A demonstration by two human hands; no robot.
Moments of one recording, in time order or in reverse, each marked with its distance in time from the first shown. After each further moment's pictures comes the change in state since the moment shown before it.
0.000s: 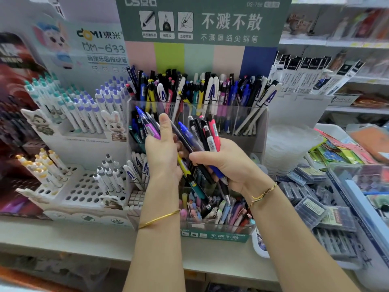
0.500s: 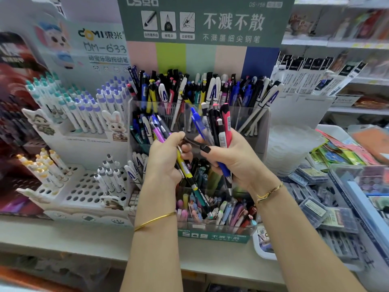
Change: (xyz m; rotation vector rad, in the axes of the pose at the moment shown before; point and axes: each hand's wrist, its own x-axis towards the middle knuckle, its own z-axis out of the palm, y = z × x) left_hand 0.003 0.000 -0.005 -0.235 -0.221 -0.227; right_hand 0.006 0.005 -0.010 0.140 -0.013 -0.158
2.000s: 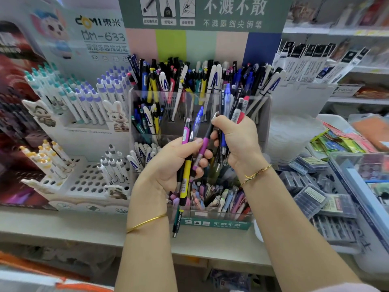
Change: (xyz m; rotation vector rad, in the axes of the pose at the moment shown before) left_hand -0.025 0.001 -0.023 0.282 -0.558 -0.270; right_hand 0.012 -0.005 0.019 0.119 0.548 0.023
